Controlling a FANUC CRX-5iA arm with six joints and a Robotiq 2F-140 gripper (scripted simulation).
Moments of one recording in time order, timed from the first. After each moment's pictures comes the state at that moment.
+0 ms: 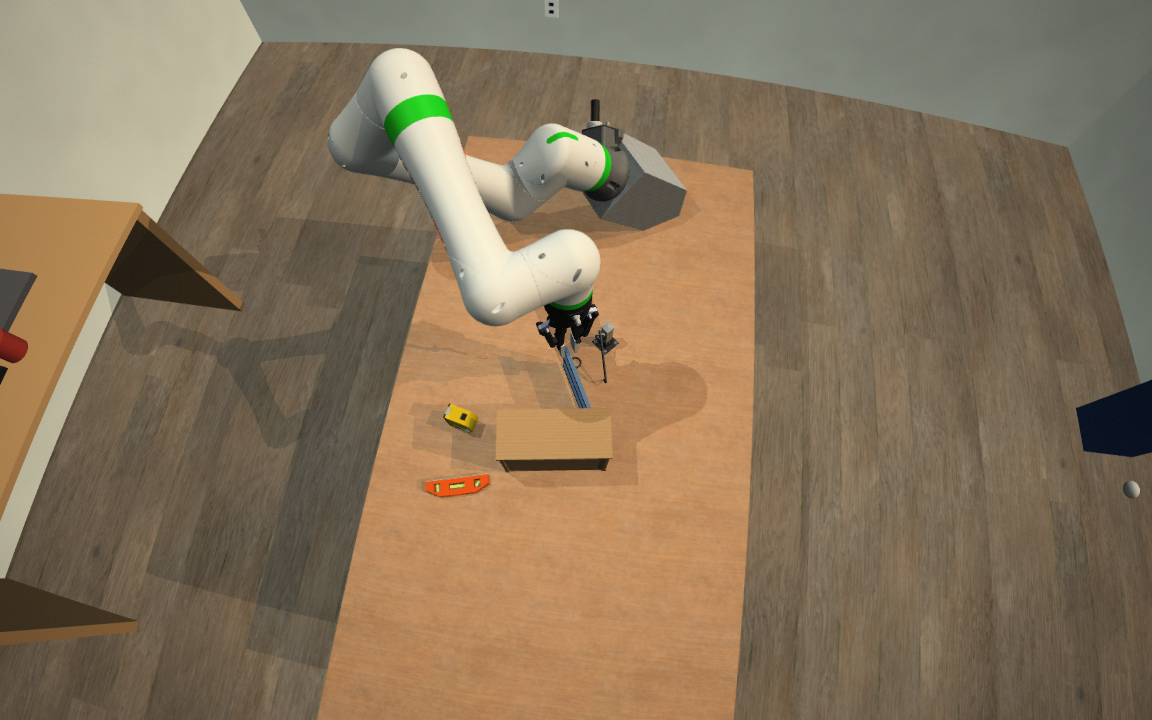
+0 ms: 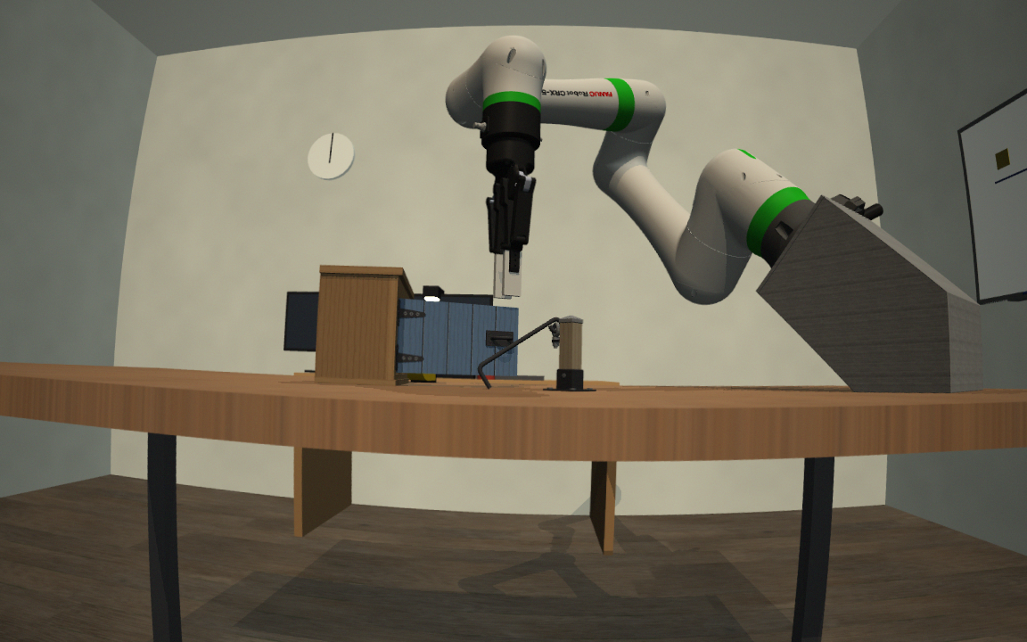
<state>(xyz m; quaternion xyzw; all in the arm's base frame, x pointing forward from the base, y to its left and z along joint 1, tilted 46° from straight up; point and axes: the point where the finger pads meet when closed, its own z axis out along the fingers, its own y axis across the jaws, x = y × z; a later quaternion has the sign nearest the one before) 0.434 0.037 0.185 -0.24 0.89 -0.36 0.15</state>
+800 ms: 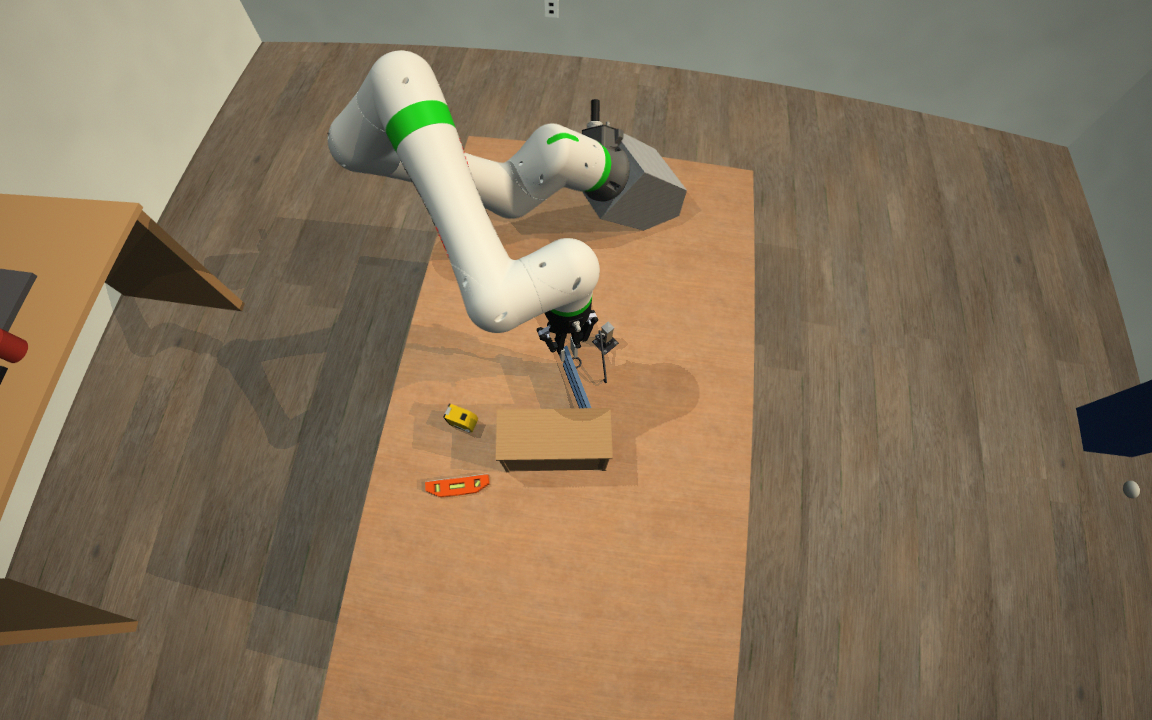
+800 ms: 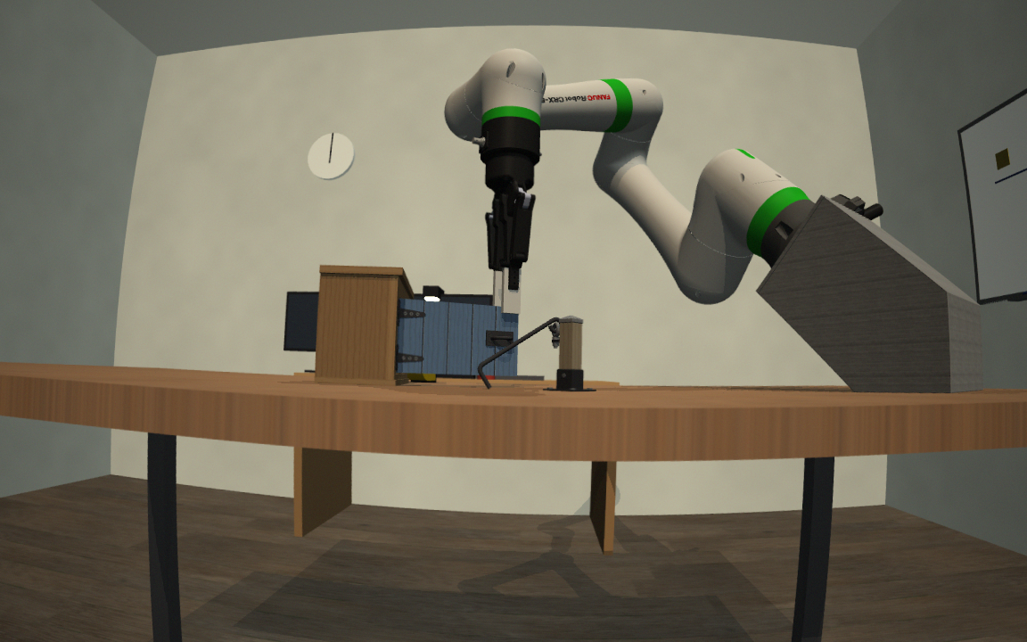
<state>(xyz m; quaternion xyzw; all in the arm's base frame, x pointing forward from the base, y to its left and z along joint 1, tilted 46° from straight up) 0.446 0.022 0.167 -0.24 0.89 -0.36 0.15</state>
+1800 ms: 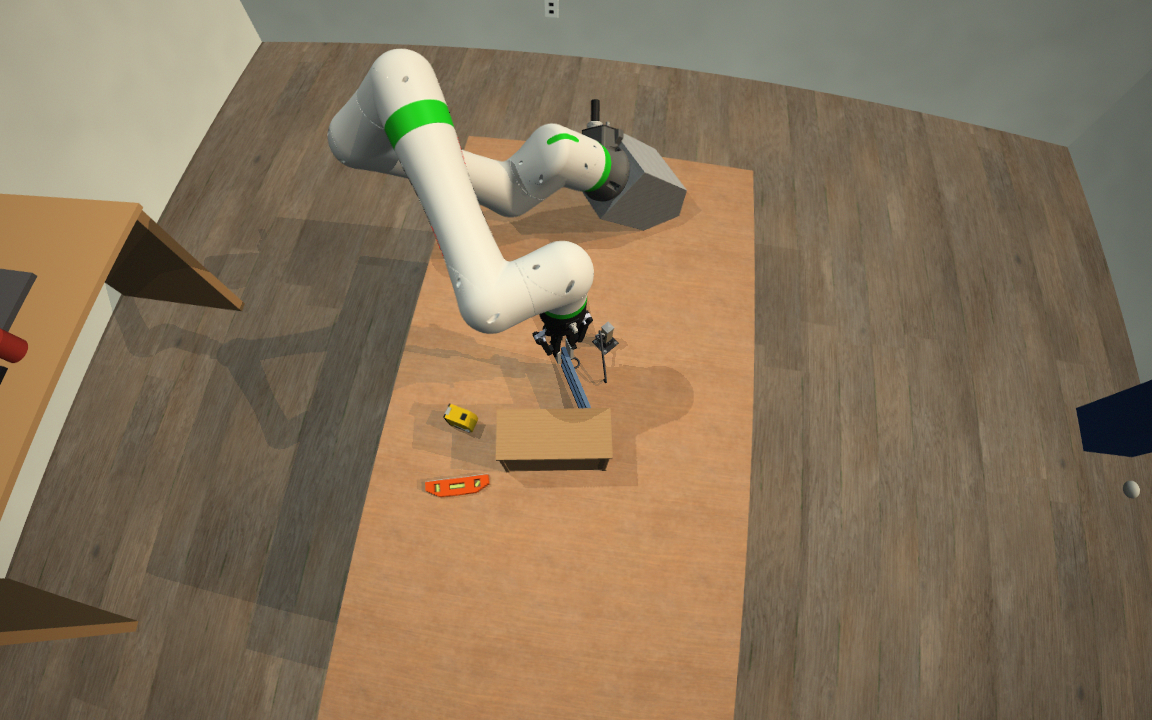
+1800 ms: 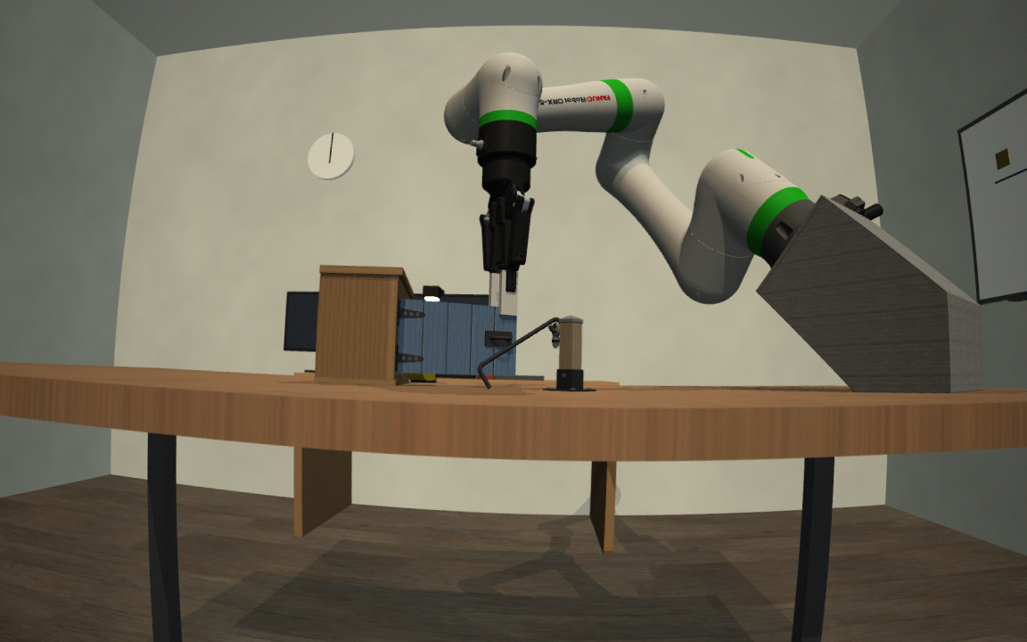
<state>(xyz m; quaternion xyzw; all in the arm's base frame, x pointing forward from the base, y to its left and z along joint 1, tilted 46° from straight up) 0.451 0.015 0.174 -0.28 0.88 -0.37 0.13</state>
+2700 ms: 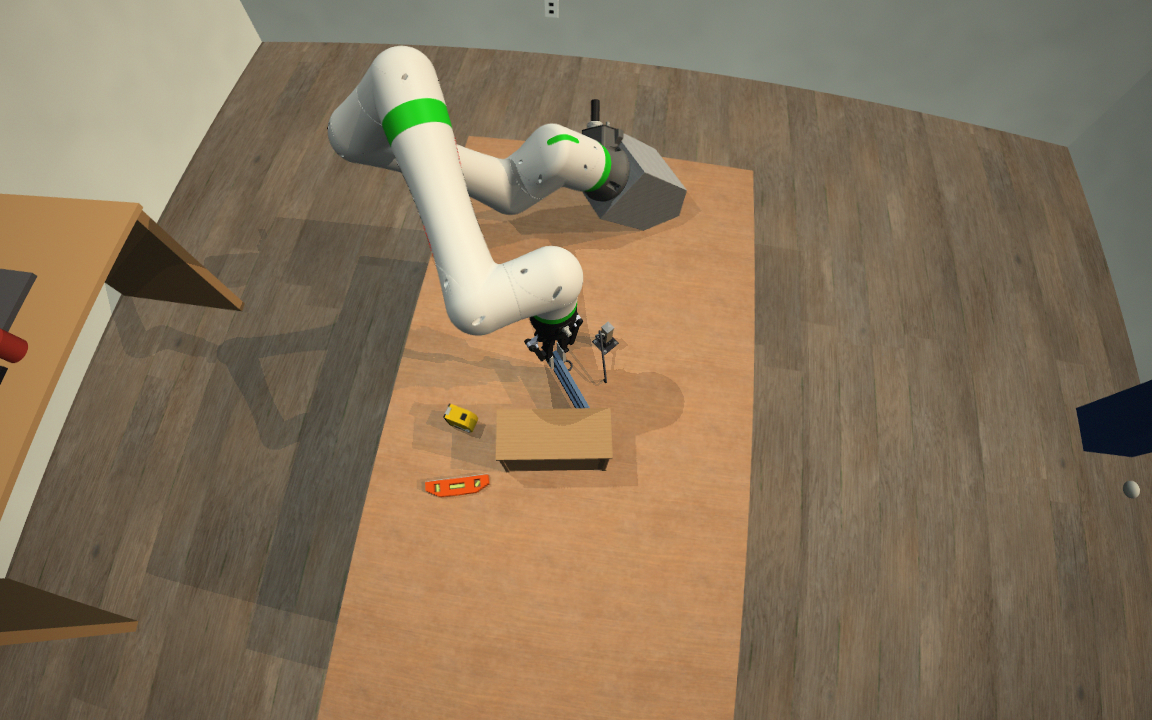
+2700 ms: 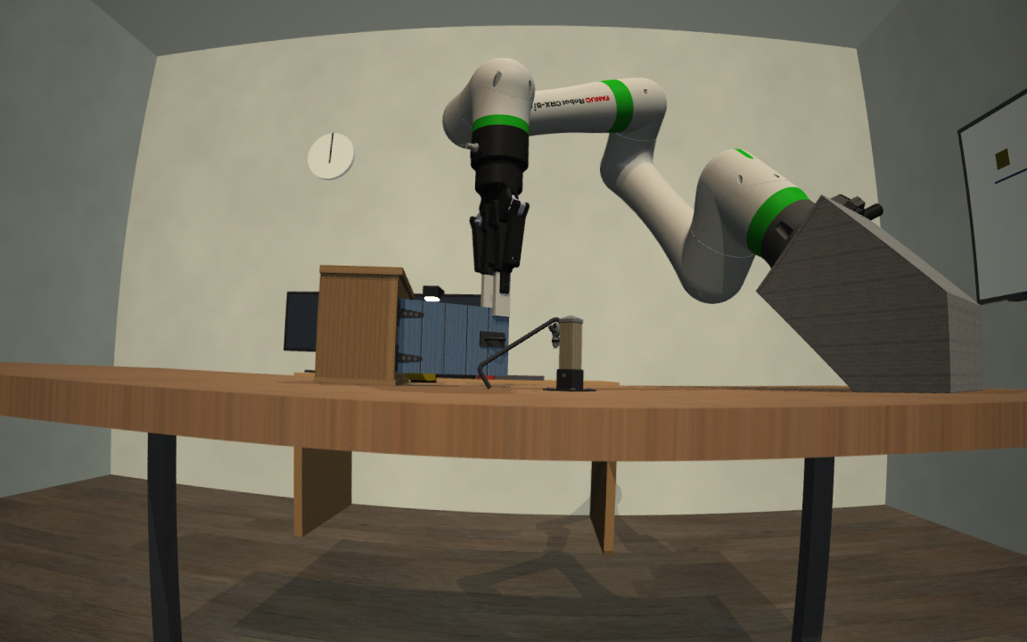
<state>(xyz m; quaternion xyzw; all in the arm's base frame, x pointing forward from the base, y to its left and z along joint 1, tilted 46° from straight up) 0.460 0.004 0.189 -0.33 0.86 -0.38 0.11</state>
